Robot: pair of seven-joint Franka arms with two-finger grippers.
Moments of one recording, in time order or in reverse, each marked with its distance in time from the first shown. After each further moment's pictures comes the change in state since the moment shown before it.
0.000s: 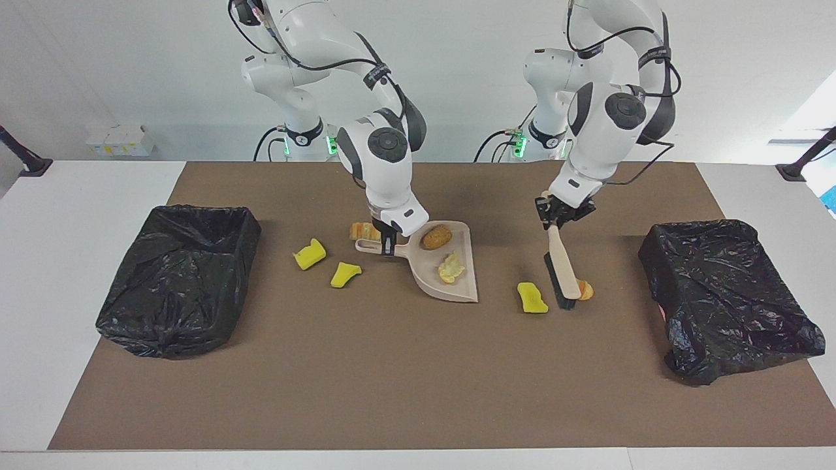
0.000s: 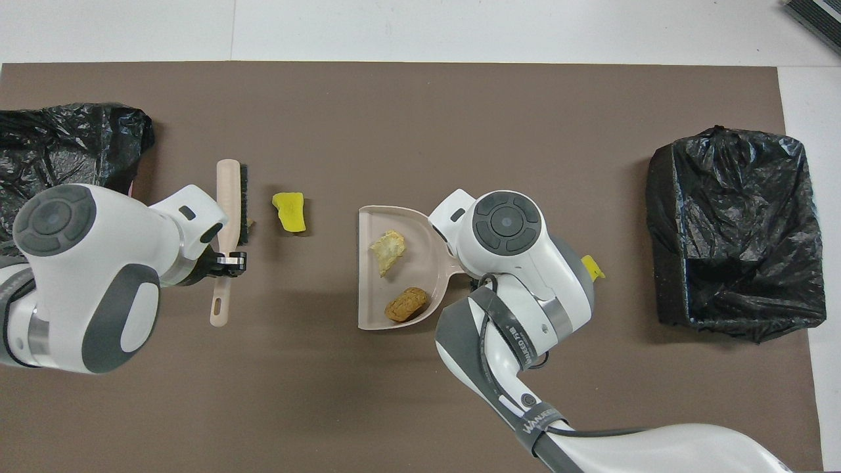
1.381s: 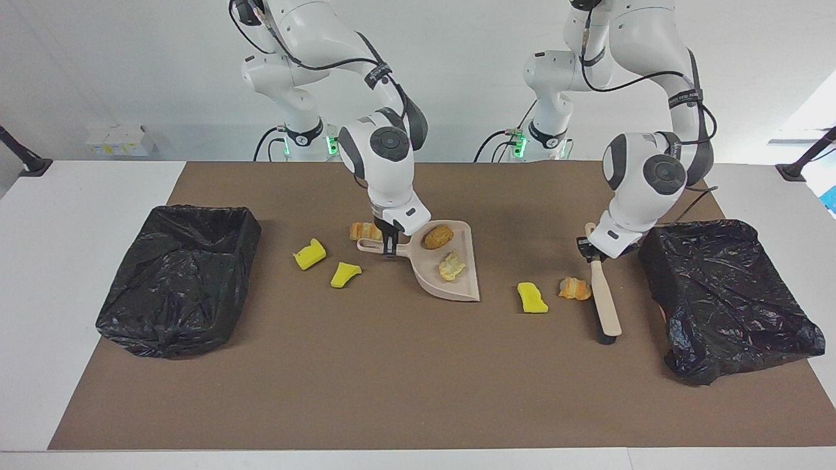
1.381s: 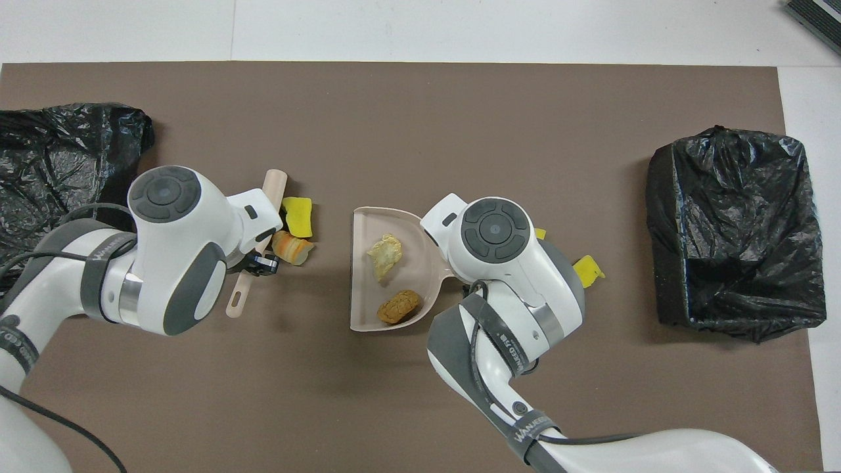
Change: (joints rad) left arm -0.068 0.164 -0.041 0.059 0.083 -0.006 0.108; right arm 0.025 0.000 0.002 -0.001 0.000 0.003 0.054
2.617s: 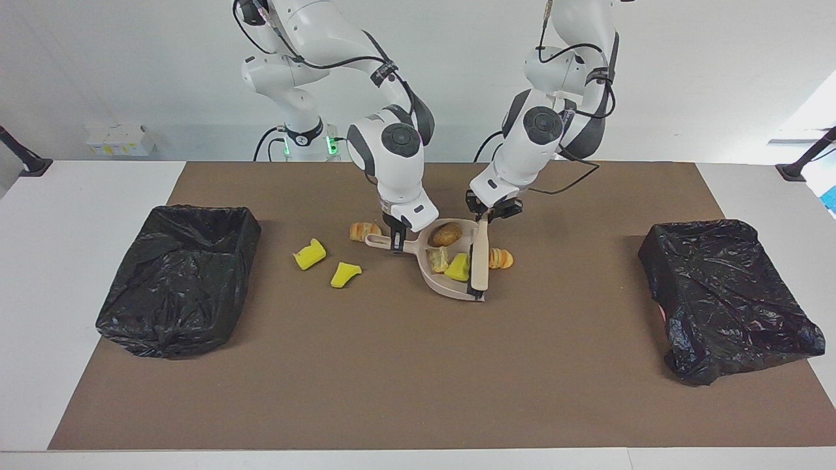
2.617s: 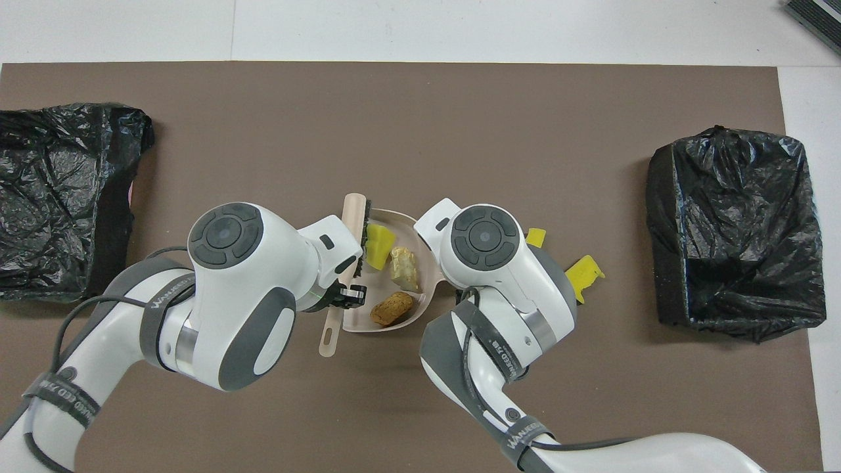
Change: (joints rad) left arm -0.166 -0.097 -0.031 0.010 -0.290 -0.029 -0.176; right arm 0.016 0.001 -0.001 -0.005 0.000 0.004 0.038
